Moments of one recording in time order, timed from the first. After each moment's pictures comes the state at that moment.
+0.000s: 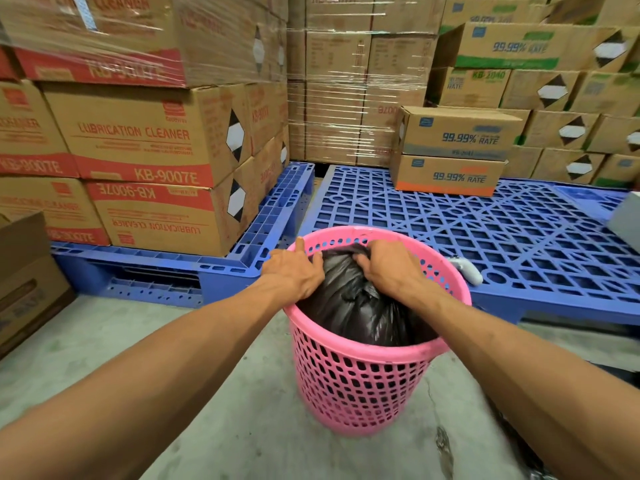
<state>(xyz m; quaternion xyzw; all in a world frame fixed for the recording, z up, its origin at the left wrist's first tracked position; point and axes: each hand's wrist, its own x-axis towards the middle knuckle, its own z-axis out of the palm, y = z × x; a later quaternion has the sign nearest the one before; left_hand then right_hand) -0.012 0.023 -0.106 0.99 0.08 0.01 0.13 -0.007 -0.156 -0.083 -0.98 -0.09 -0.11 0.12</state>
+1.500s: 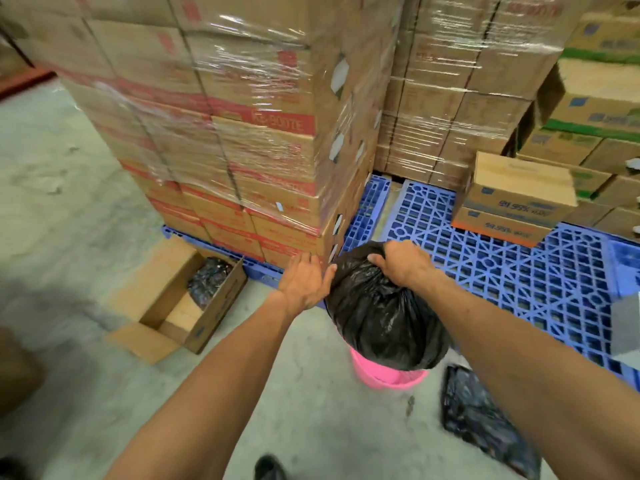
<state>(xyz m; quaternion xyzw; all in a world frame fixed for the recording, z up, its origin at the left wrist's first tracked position) -0.157 0.136 0.537 0.99 0.11 -0.09 0.09 -0.061 -0.042 0.579 -0.96 -0.18 0.18 0.04</state>
